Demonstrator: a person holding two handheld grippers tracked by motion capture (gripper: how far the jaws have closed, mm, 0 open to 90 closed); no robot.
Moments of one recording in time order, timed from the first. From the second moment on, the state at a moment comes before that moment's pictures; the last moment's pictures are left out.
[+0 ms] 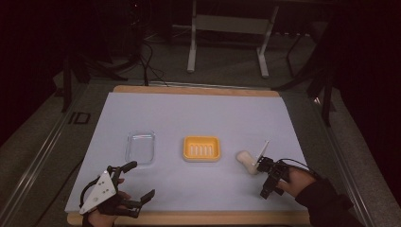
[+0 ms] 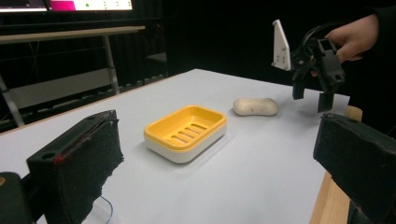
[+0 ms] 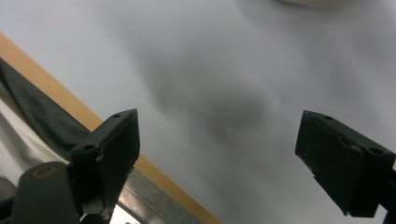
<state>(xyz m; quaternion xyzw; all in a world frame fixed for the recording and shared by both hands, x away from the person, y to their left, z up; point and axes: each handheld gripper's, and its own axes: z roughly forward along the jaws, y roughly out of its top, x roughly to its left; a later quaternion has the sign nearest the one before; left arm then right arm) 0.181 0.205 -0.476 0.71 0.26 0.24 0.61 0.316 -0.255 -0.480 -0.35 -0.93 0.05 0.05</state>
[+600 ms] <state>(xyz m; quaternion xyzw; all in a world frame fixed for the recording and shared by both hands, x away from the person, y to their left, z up) 0.181 0.205 -0.476 0.71 0.25 0.24 0.61 0.339 -0.248 -0.473 -0.35 -0.94 0.01 0.03</state>
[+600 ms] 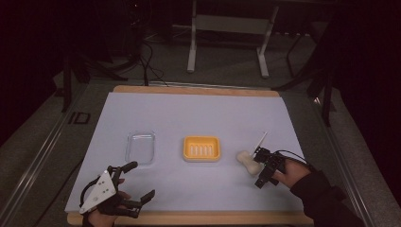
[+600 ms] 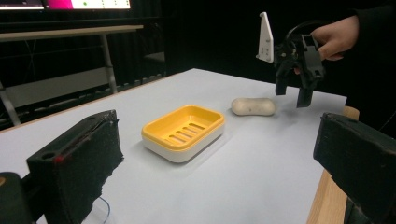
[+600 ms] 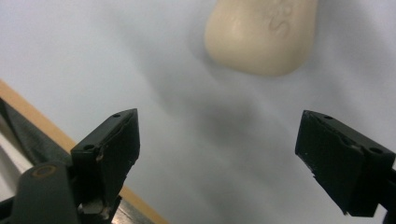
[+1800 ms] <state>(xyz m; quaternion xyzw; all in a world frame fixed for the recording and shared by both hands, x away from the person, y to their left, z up) 0.181 0.204 -0.476 0.72 0.25 0.23 0.61 0.377 -0.229 -0.483 -0.38 -0.92 -0.09 -0.01</state>
